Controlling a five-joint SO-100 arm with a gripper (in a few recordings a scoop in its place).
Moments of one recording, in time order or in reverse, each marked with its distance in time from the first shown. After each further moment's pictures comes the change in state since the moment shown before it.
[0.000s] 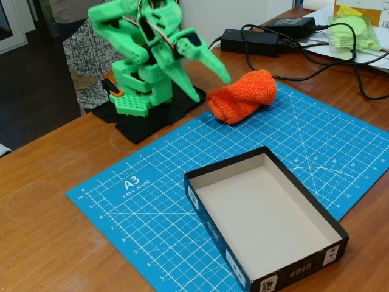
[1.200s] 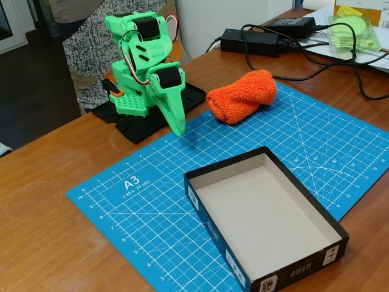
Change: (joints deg) arm 21.3 32.9 38.7 -23.9 20.2
